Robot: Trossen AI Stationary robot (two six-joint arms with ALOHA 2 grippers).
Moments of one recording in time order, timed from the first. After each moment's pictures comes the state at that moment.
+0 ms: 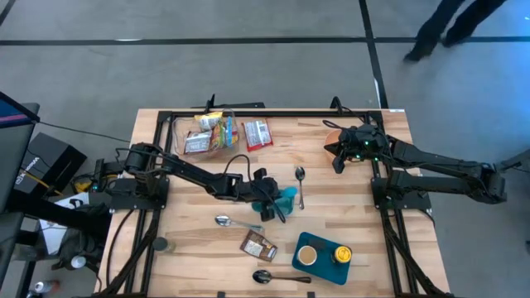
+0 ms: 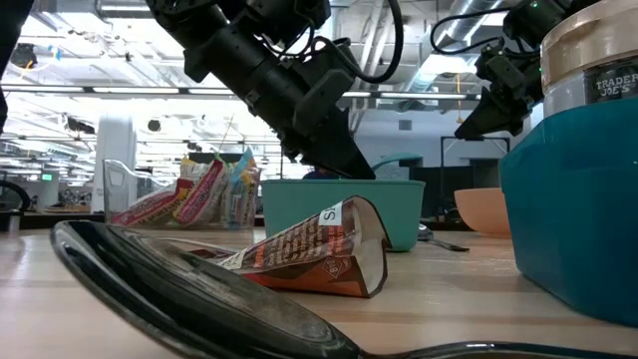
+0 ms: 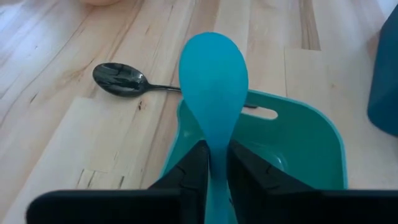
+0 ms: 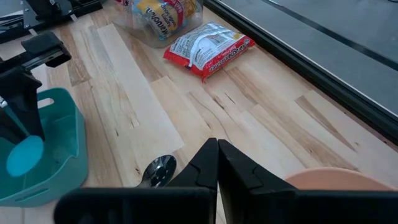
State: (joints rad) left arm -0.14 1.88 1.05 0.17 -0.28 -0.16; right arm -0.45 0.77 0.47 -0.25 0.00 0.12
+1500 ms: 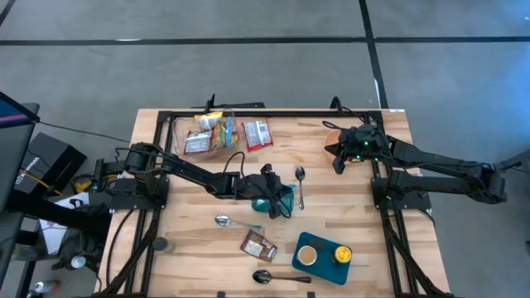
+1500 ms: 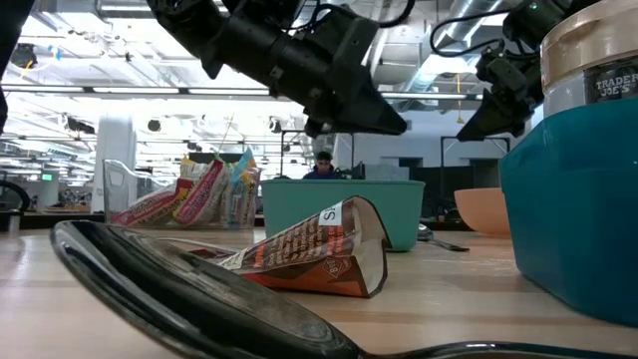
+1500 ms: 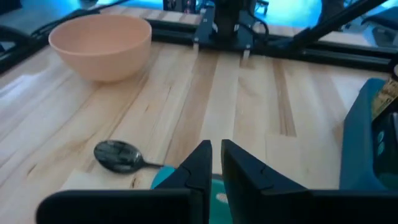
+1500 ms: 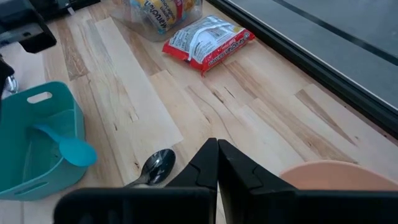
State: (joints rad) left arm -0.13 1.88 1.05 0.44 -0.29 -0.16; right arm -0.45 0.77 0.47 -0.28 0.00 0.12
